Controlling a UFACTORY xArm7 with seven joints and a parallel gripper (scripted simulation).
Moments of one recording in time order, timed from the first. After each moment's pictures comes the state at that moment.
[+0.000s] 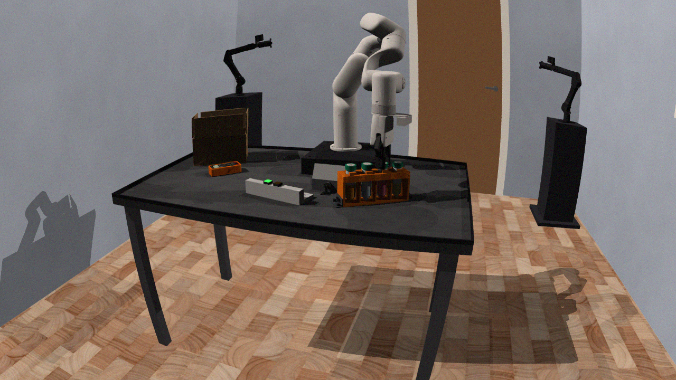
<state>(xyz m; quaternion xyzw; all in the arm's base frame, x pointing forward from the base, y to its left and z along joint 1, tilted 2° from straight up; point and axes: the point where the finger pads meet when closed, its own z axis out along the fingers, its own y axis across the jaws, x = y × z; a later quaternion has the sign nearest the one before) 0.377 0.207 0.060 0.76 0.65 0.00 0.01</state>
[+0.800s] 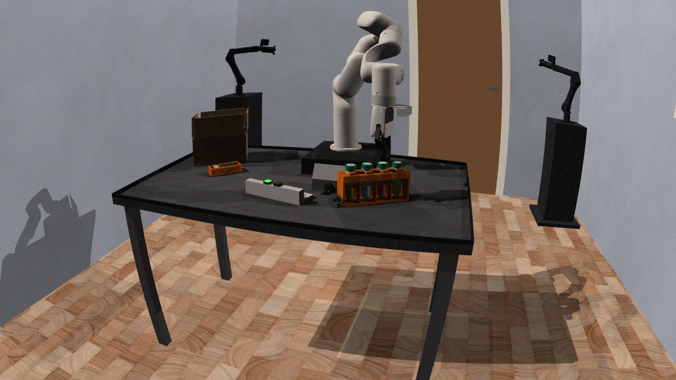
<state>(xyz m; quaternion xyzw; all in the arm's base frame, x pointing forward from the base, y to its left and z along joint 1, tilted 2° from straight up) 0.377 0.208 0.088 0.76 0.65 0.00 0.01</state>
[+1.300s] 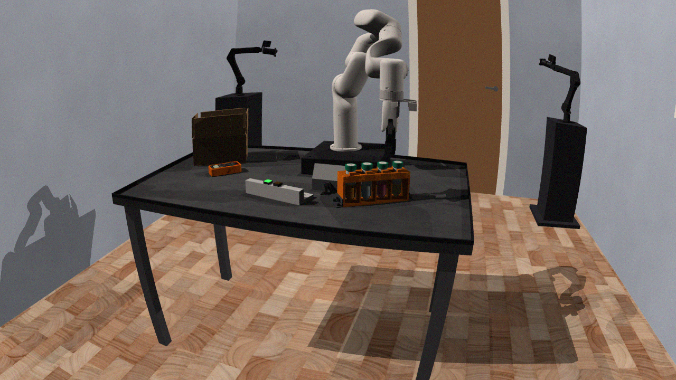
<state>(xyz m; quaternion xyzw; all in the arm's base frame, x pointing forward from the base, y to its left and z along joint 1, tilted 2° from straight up) 0.363 0.230 0.104 0.68 0.74 -0.01 0.02</state>
